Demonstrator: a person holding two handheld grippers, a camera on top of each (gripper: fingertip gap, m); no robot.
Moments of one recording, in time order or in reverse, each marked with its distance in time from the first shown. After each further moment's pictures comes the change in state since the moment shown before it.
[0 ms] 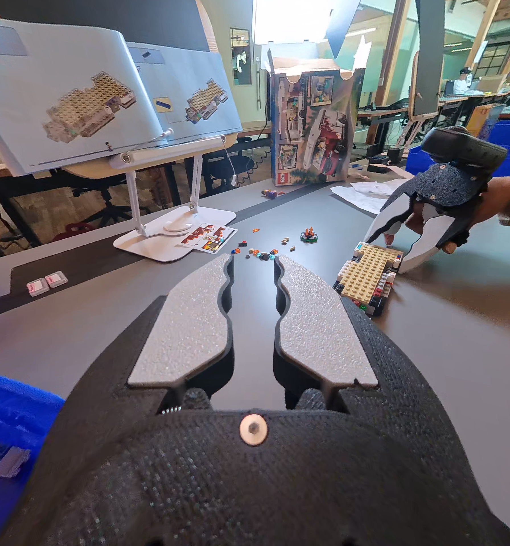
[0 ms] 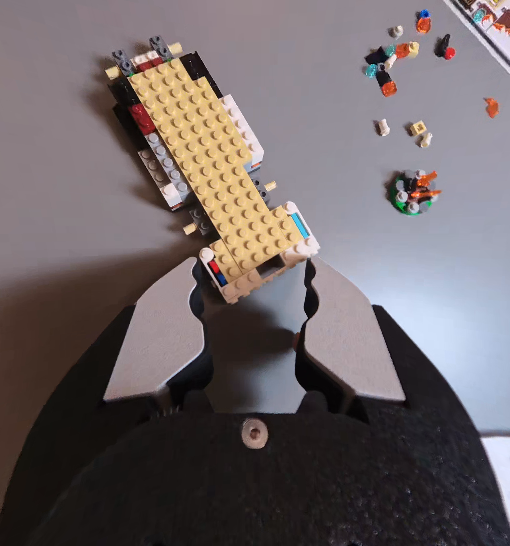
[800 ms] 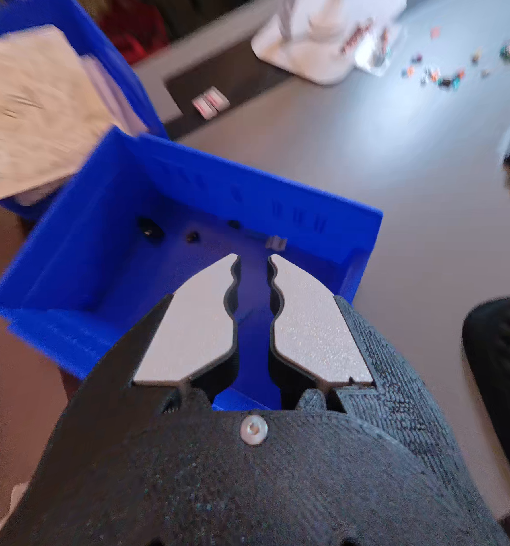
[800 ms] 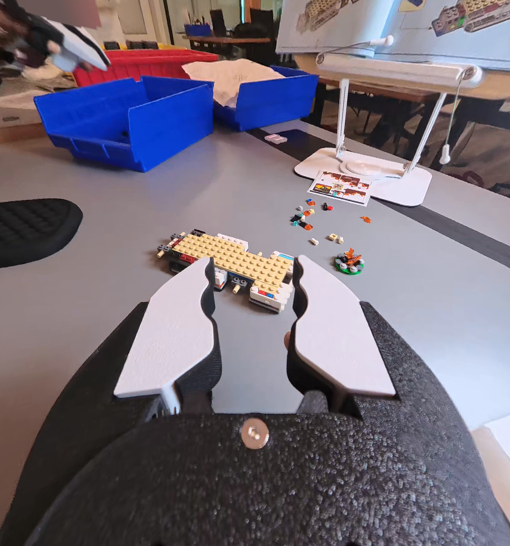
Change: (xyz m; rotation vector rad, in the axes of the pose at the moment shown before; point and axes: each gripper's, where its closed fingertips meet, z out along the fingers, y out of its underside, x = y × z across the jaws) left arm -0.184 0.017 -0.132 -0.689 -0.193 -0.008; right arm -0.003 -0.052 -0.072 0.660 0.173 0.267
